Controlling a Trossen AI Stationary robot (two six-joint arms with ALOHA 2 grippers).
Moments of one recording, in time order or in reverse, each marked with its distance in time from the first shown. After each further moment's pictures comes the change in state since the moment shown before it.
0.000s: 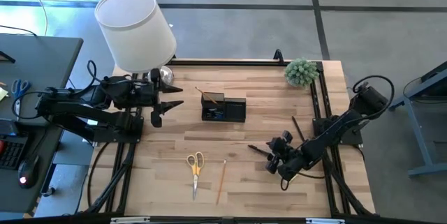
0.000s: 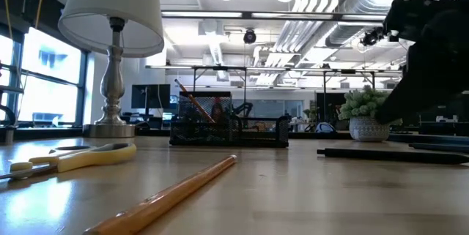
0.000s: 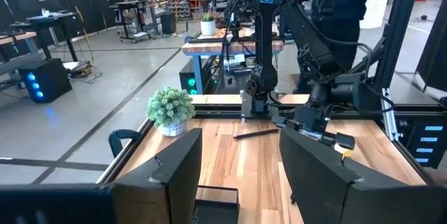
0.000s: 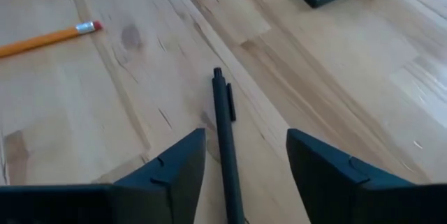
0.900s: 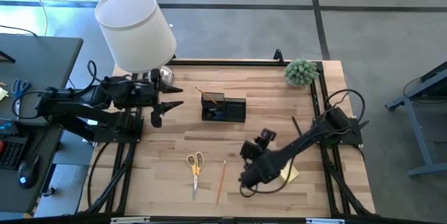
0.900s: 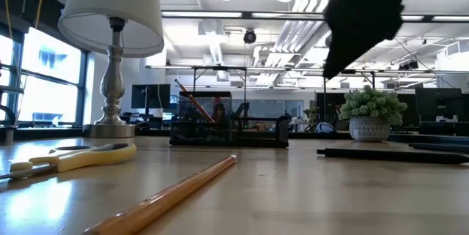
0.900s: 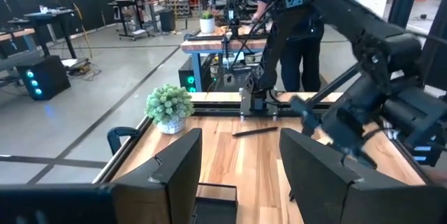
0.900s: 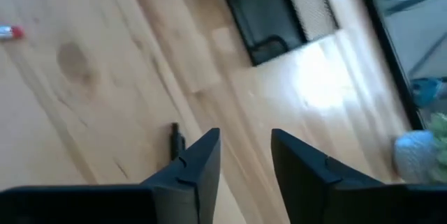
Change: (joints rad) left arm 0.000 0.000 0.000 -0.010 0.000 -0.005; right arm -0.135 0.471 0.907 -1.041 -0.013 -0.088
